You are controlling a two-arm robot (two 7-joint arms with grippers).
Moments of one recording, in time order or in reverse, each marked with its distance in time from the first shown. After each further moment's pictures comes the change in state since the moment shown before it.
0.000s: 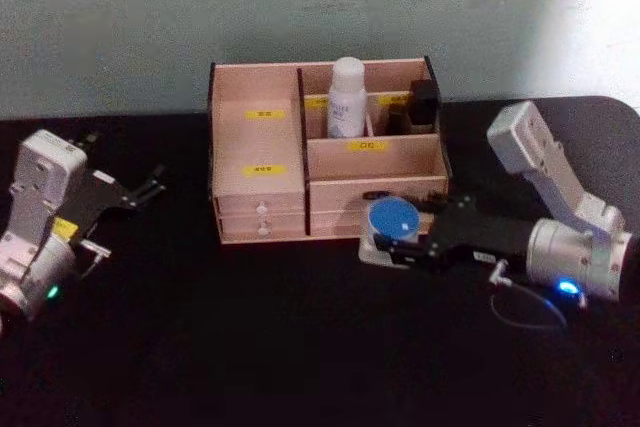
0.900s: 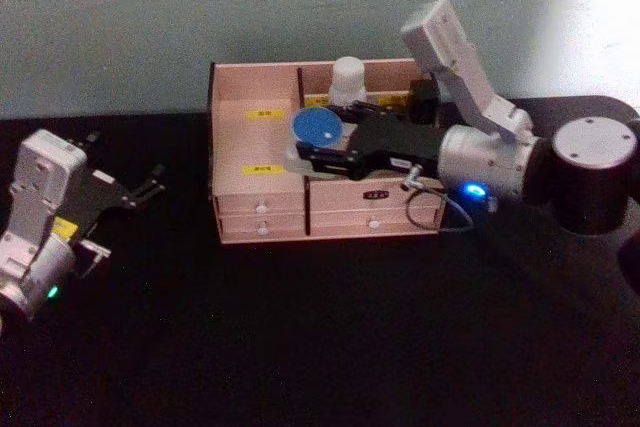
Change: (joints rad) left arm 0.000 0.000 0.000 0.000 0.000 0.000 0.000; right arm 0.291 -0.211 -0.102 0.215 -0.044 -0.005 0.006
